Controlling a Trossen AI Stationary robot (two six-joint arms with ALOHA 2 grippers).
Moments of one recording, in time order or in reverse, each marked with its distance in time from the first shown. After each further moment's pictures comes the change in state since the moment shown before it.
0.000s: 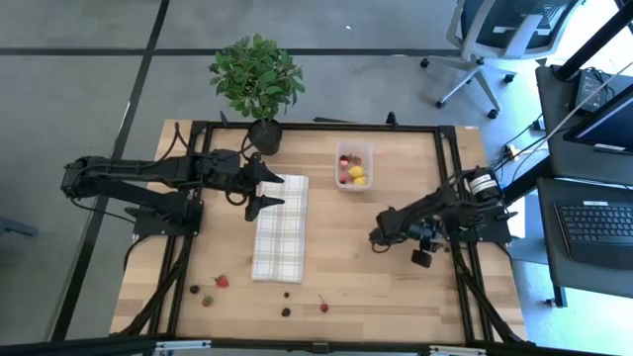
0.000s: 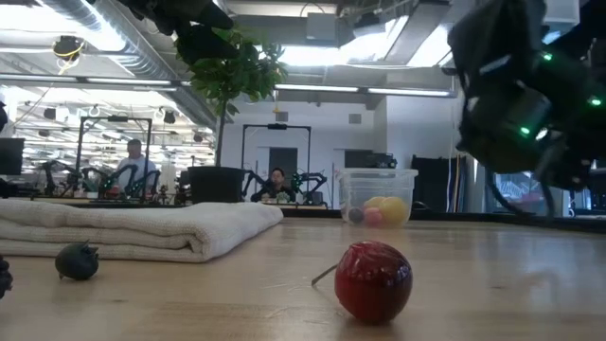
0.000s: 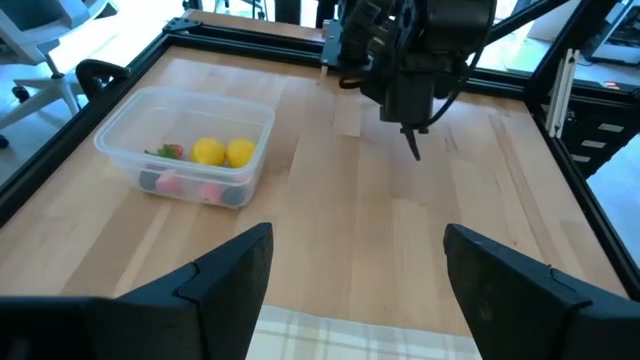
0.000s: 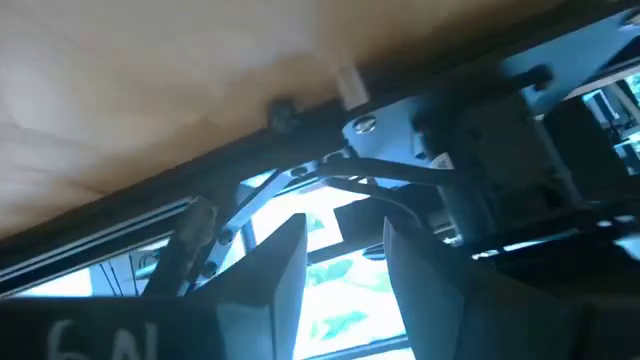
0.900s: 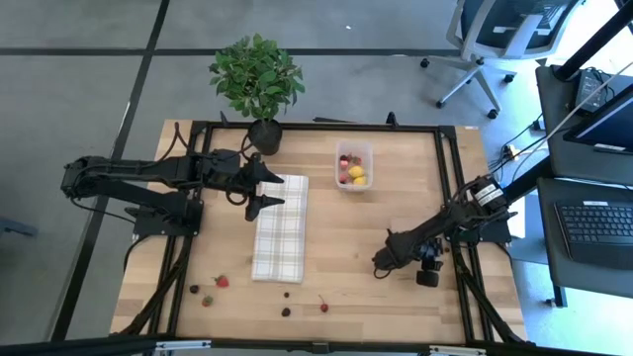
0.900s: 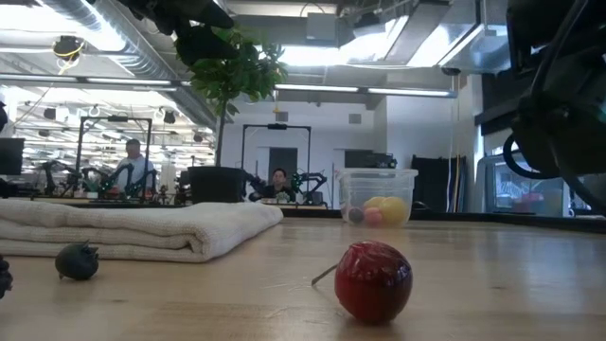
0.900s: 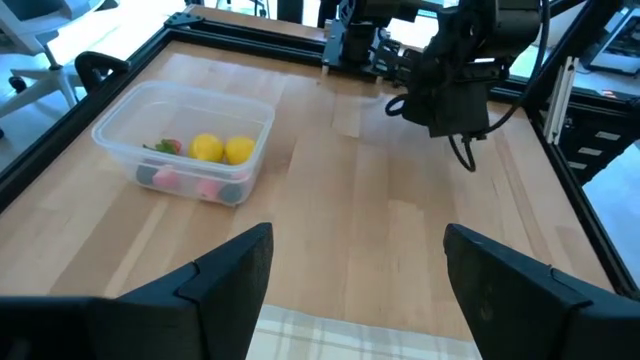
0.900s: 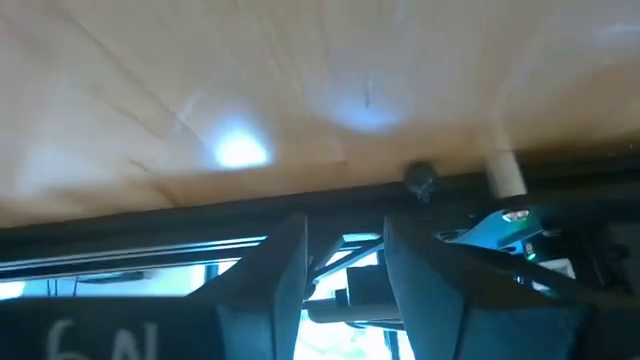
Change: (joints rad) left arm 0.000 0.000 0.000 0.000 0.000 -0.031; right arm 0.217 0.000 -0.021 0.223 -0.123 -0.058
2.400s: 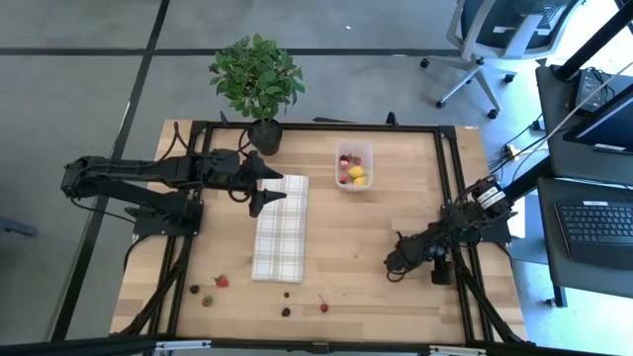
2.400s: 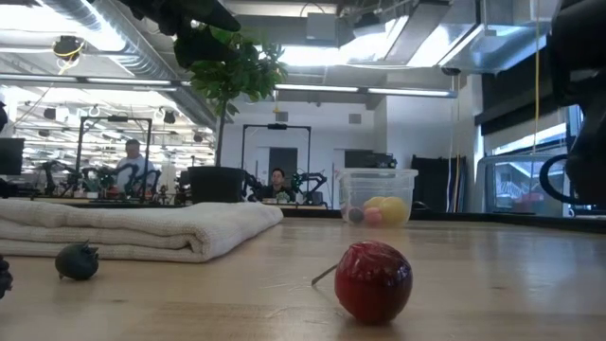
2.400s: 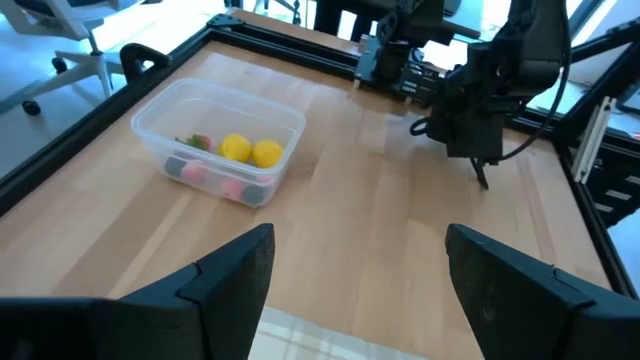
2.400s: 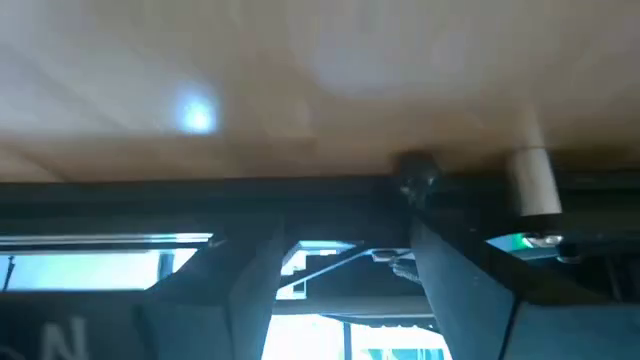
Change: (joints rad) left arm 0.000 0.000 0.000 0.016 -0.082 -0.102; right arm 0.065 0.000 -0.149 0.075 -0.008 -0.110
